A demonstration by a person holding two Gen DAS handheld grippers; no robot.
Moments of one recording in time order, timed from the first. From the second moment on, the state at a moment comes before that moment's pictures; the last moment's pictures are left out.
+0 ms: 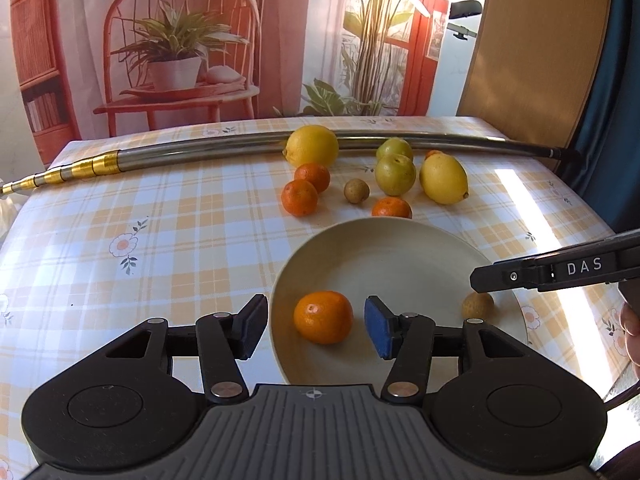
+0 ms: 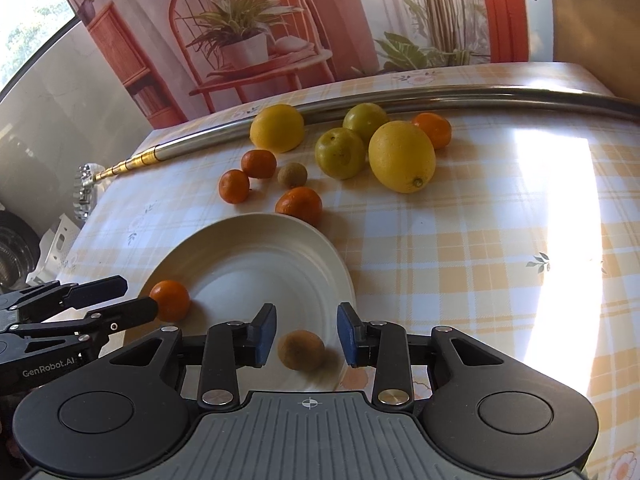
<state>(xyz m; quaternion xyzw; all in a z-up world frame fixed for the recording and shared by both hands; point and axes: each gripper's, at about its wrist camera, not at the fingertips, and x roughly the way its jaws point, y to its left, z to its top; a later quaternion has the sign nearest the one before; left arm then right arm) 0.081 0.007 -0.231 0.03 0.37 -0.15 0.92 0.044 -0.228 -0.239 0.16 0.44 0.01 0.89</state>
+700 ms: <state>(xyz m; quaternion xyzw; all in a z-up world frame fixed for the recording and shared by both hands) 0.084 0.020 -0.222 0.01 0.35 -0.12 0.93 0.041 -0.245 -0.227 0.16 0.40 -0.03 0.90</state>
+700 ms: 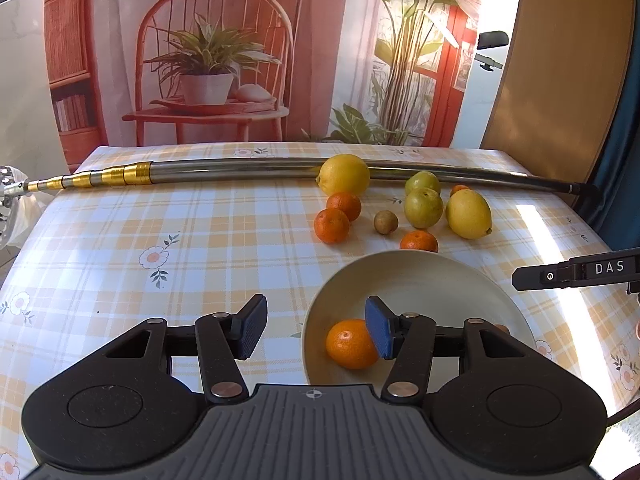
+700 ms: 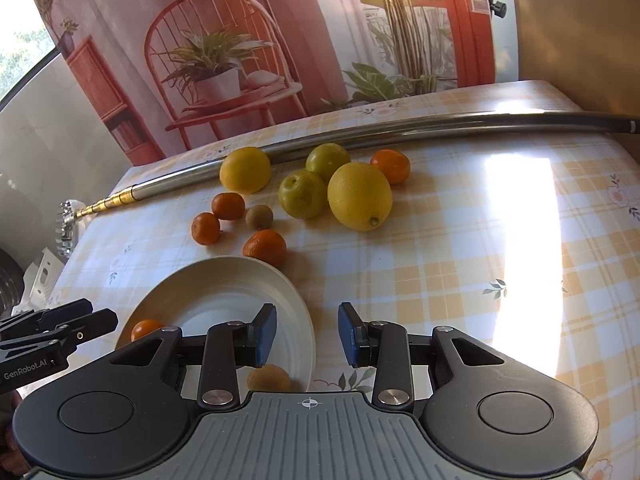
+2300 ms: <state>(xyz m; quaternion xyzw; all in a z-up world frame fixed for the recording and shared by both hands) 0.238 -0.024 -0.254 0.06 0.43 -0.19 0.88 0.097 -0.297 -0.217 0.14 0.37 -0.09 0.92</state>
